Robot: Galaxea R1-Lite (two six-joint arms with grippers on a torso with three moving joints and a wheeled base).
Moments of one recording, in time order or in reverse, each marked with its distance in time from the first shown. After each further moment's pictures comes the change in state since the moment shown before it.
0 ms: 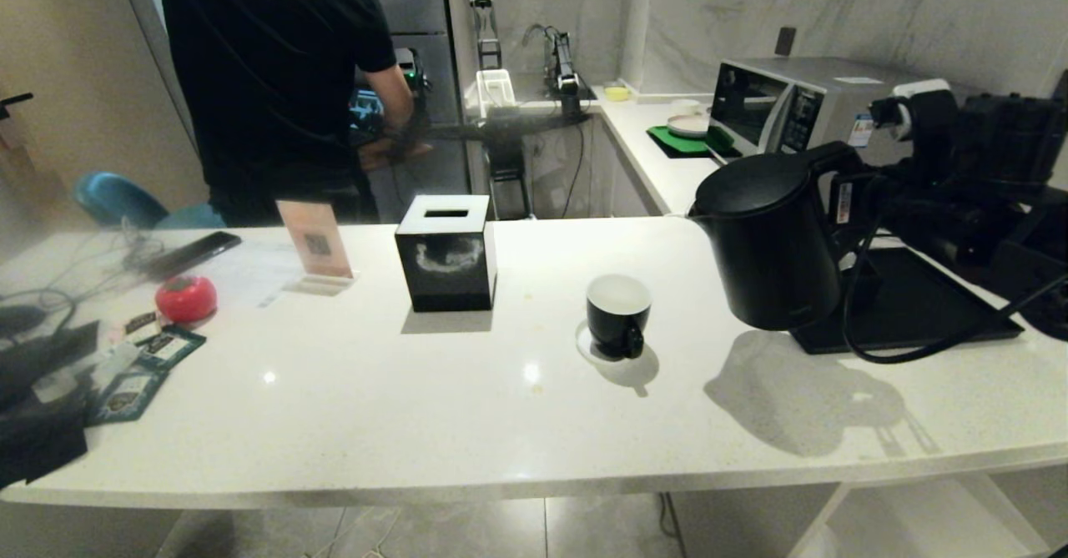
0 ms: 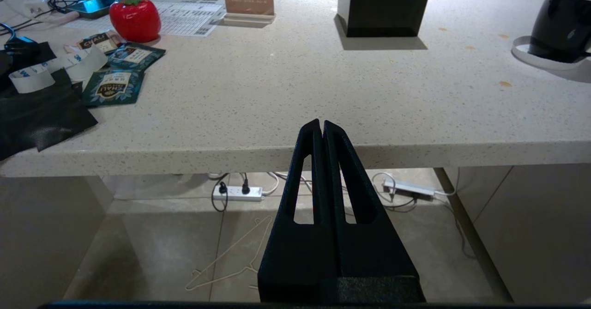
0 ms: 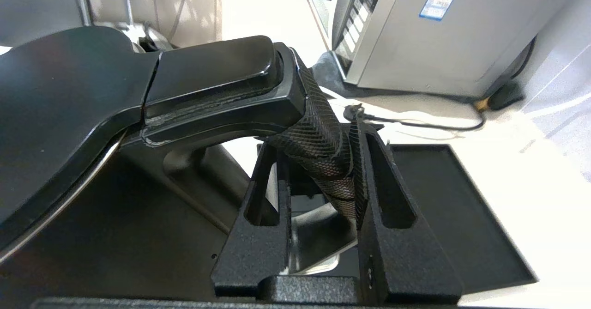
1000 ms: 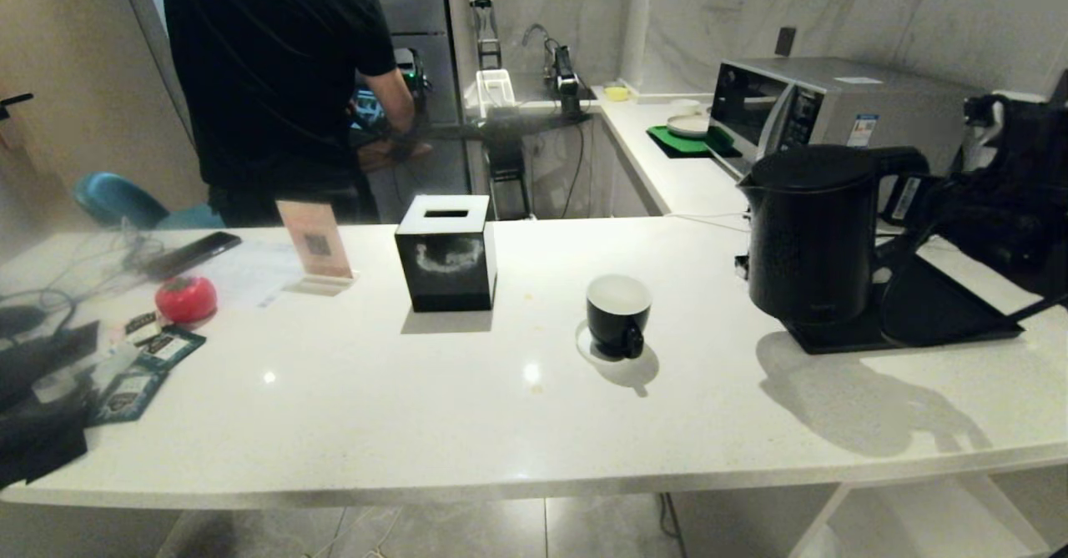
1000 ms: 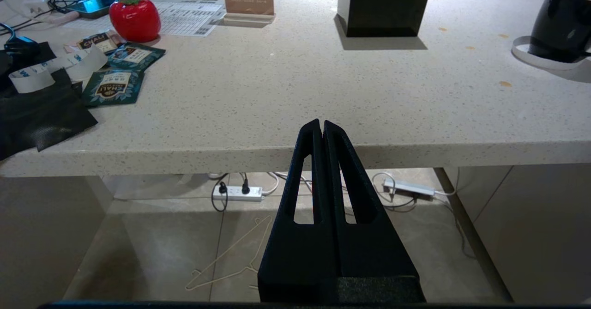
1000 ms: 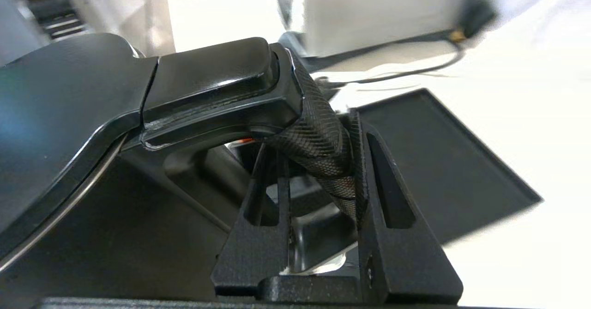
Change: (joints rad) left arm 0.000 0.000 0.000 0.000 0.000 0.000; right arm -0.138 -0.041 0.053 0.024 0.000 0.263
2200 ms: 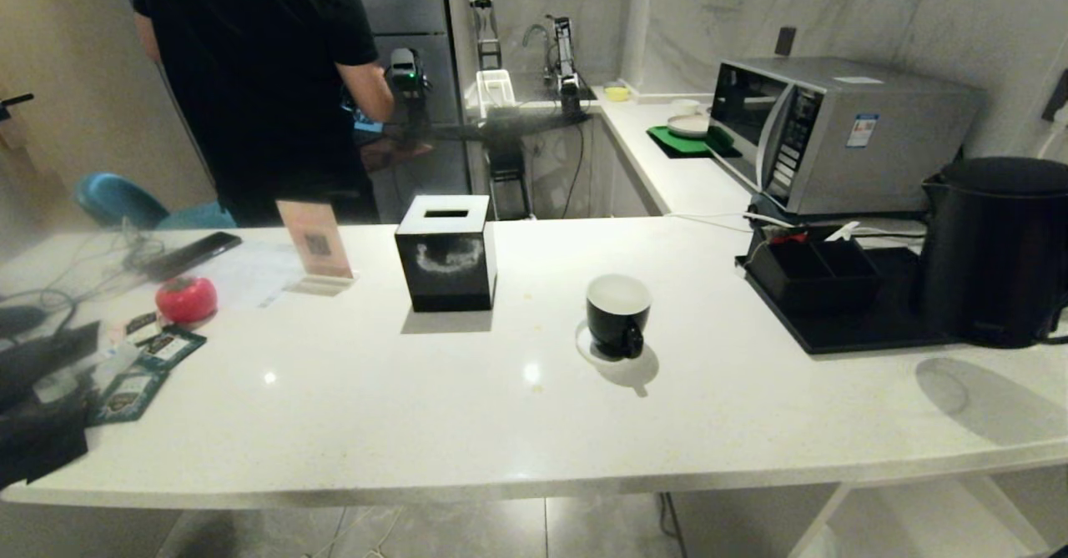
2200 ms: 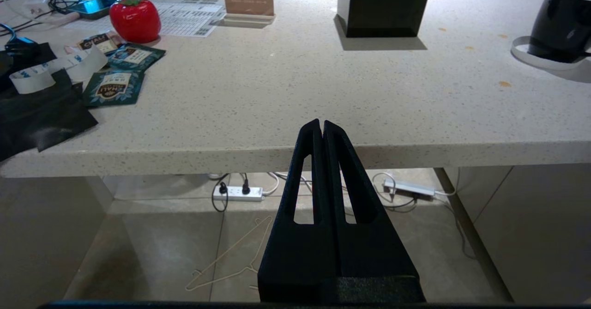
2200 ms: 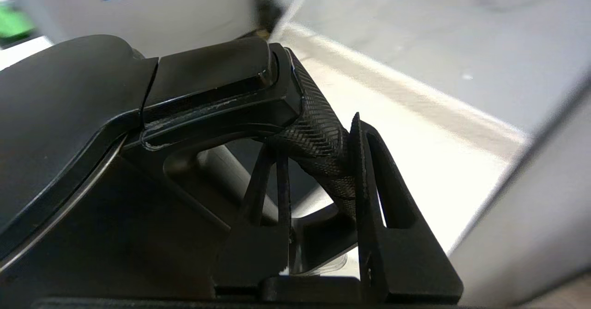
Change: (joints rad) left arm 0.000 0.000 0.000 0.000 0.000 0.000; right arm -0.431 -0.085 0.098 0.002 0.013 0.056
